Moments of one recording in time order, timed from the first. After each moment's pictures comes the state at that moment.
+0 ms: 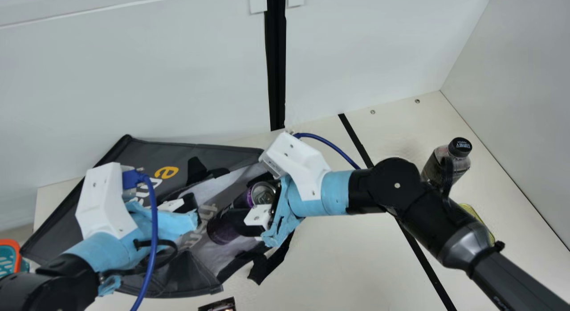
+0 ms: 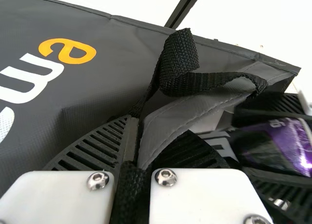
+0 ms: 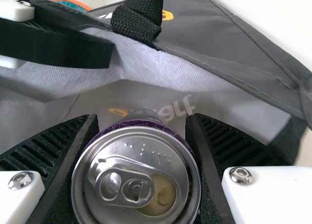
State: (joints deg) left arm -33.0 85.8 -70.6 -15.5 28.7 -14.4; right arm 11.2 83.2 -64.2 57.7 44.2 -60.9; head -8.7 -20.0
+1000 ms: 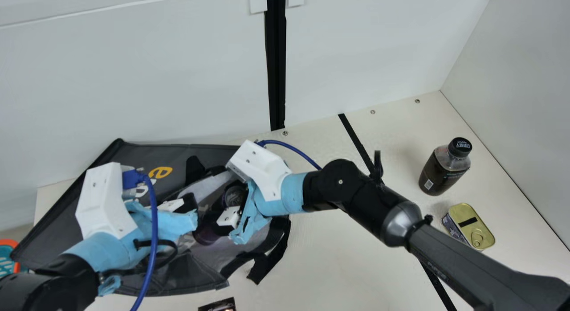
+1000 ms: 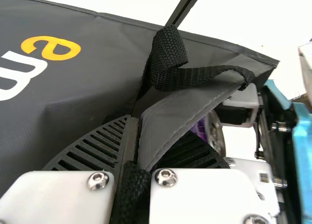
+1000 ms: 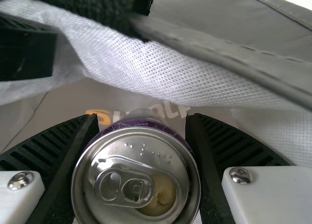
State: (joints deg) left arm -33.0 85.8 -70.6 -15.5 28.7 -14.4; right arm 18.1 94.8 -68.2 58.0 35.7 -62.6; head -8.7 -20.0
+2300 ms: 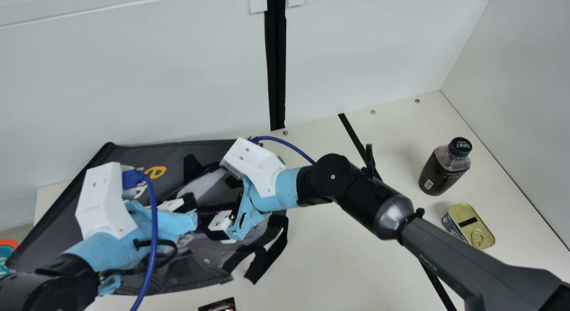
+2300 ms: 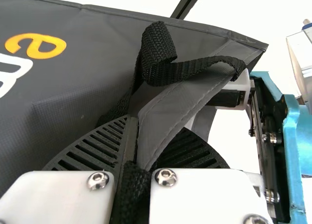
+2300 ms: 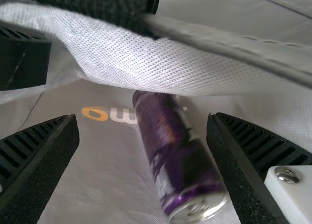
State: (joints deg) left arm -33.0 85.8 -70.6 -15.5 28.7 -14.4; right arm 17.5 95.8 -70.7 55.5 36.9 -61.9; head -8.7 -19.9
